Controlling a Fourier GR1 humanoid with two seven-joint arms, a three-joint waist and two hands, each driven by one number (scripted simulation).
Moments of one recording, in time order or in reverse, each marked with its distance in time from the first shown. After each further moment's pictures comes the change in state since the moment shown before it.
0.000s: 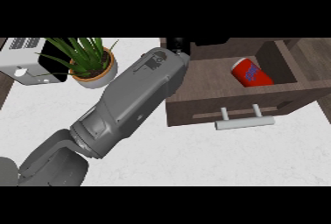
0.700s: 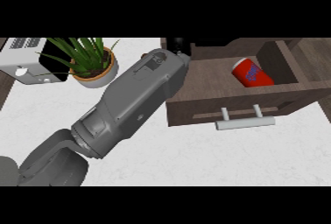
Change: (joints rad) left arm -0.002 0.000 -0.035 0.008 0.102 0.025 -0.083; right arm -0.015 0.003 -0.012 -0.031 0.110 0.062 -0.104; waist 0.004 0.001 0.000
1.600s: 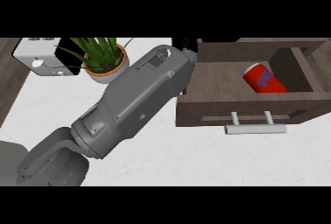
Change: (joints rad) left arm -0.030 0.000 0.002 -0.035 0.071 0.007 -0.088; right arm -0.257 -0.037 0.295 -0.043 0.672 0.002 -0.146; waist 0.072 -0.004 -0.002
